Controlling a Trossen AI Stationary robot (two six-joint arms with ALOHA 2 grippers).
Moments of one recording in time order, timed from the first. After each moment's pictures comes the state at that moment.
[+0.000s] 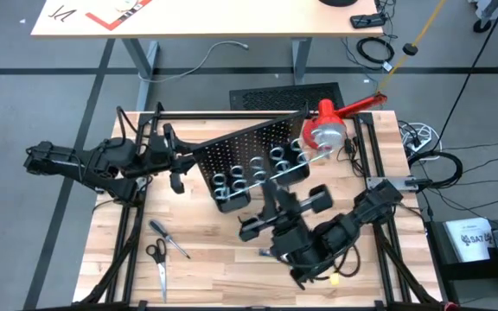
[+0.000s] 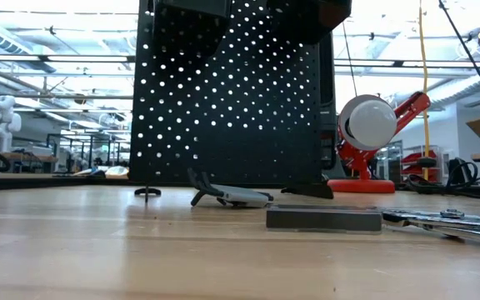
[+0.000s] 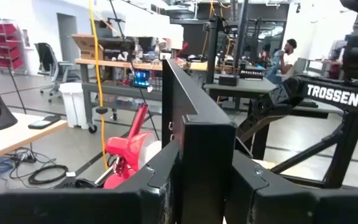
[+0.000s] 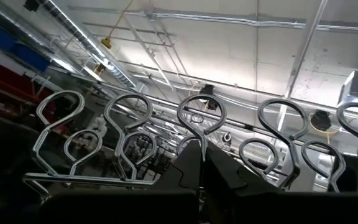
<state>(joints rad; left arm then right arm) -0.16 0.83 0.89 0.01 -0.39 -0.01 0.58 2.25 2.30 1.57 1.00 -2.00</state>
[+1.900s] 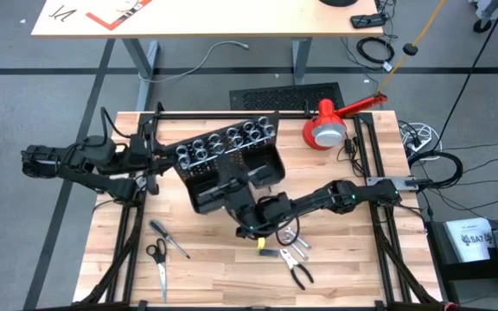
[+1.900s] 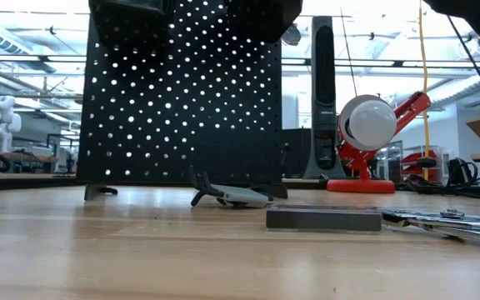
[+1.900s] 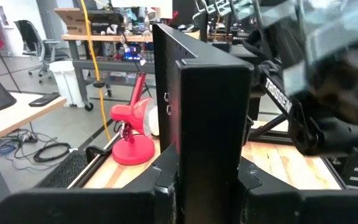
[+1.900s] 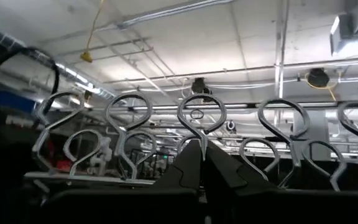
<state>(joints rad) -0.16 0.60 0.89 -0.35 -0.34 -0.02 0.29 2.47 2.30 1.57 0.92 -1.38</state>
